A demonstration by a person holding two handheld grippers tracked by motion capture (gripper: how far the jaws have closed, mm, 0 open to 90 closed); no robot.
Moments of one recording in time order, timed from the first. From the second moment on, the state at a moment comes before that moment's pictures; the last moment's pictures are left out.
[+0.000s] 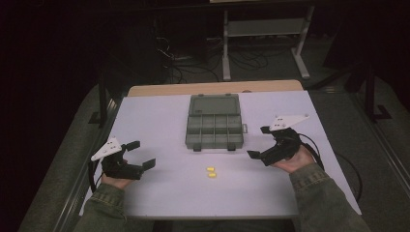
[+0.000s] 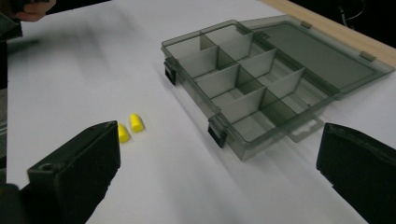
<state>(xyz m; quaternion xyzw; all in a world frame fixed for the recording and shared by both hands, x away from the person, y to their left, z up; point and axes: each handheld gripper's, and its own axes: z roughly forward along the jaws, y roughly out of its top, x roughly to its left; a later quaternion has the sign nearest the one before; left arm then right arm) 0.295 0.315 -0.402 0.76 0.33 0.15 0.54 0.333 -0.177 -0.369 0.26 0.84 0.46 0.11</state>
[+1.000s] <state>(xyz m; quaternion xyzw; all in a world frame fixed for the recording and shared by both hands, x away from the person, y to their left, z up) 0.296 0.314 -0.402 0.76 0.33 0.15 0.54 0.355 -0.084 -0.389 0.18 0.90 0.40 0.03</state>
